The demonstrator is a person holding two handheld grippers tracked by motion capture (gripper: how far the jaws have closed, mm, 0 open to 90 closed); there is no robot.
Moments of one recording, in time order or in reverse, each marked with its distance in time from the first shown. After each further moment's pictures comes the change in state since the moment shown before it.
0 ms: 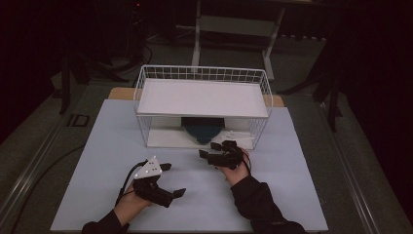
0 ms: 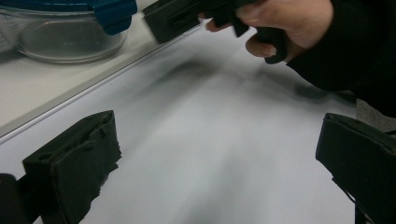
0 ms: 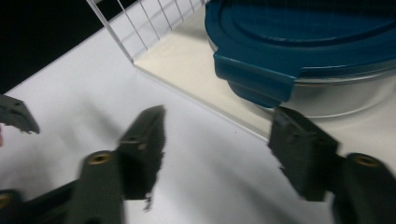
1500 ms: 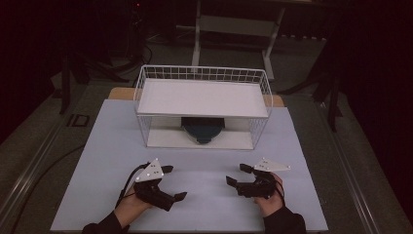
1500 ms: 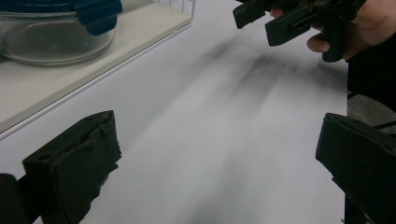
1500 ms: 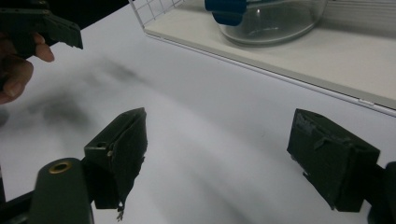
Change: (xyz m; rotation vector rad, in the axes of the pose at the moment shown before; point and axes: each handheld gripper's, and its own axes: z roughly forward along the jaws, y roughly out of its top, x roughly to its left) left arm -0.007 -0.001 0.001 0.010 -0.021 0.028; right arm -0.003 -0.063 -0.094 -0.020 -0.029 -0.048
